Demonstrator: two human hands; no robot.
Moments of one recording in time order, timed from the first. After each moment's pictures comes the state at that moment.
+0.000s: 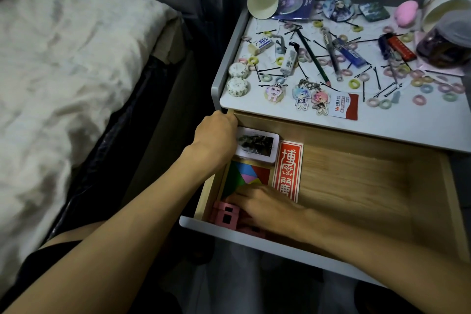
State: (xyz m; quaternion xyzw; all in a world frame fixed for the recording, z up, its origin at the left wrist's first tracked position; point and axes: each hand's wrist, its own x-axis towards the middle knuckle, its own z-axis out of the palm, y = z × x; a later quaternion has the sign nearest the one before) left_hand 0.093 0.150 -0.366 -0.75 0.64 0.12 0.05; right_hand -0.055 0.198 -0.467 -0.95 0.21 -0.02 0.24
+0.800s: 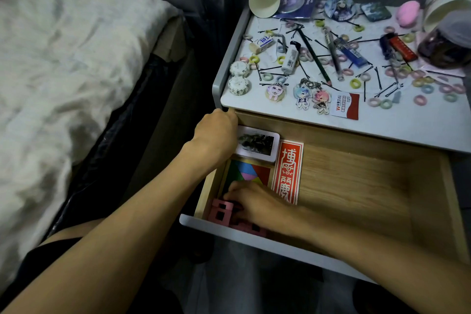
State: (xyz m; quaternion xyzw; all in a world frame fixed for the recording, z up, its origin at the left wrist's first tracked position) left_hand 0.094 0.148 -0.367 -0.76 0.64 0.12 0.06; right_hand -0.042 0.197 -0.475 -0.90 0.25 -0.02 0.36
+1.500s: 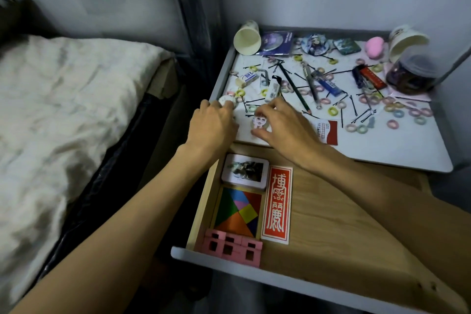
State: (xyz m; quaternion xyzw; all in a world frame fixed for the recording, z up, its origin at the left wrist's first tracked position) left_hand 0.095 0.101 -0.359 -0.72 0.69 -0.02 -0.05; right_hand -0.072 0.073 -0.368 -0.85 0.49 -0.17 0.13
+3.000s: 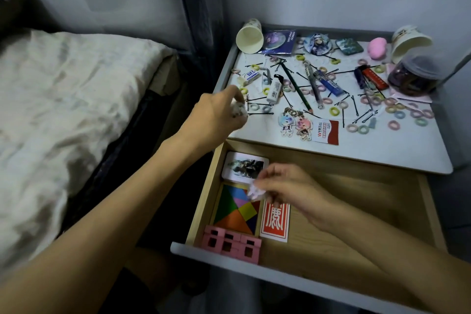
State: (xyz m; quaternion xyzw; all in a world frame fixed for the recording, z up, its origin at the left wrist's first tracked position) left_hand 0.099 0.116 -0.310 -0.66 0.70 0.16 -0.22; right_hand -0.098 0.154 -0.383 -0.50 0.49 -0.16 0.69
